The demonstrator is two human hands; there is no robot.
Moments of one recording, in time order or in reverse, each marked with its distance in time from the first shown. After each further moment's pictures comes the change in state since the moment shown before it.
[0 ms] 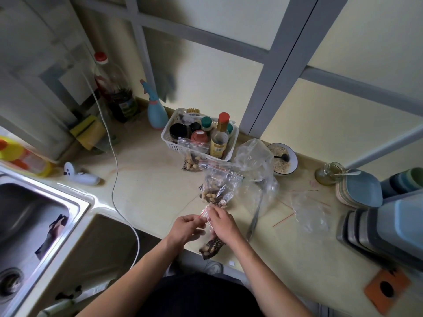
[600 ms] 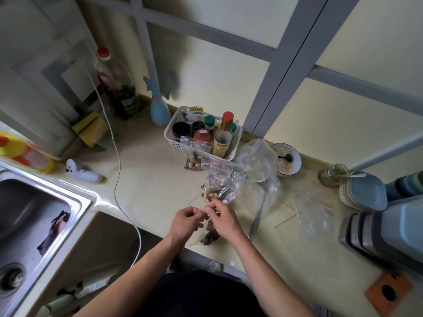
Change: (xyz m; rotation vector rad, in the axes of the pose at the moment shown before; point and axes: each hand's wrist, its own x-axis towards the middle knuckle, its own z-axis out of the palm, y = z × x) left_hand 0.011 0.006 -0.001 0.097 0.104 0.192; right_hand 0.014 0.003 0.004 0.080 0.020 -0.133
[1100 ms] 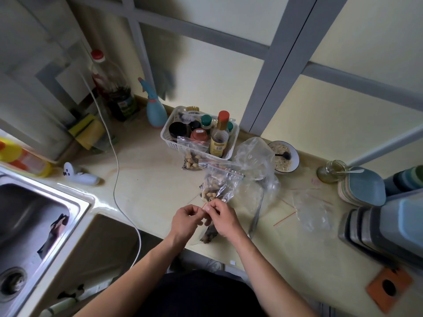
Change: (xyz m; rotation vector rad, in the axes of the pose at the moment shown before) left_hand -0.003 0.003 0.008 0.071 0.036 0.103; right_hand 0.007 0.009 -0.002 0.012 0.021 -0.007
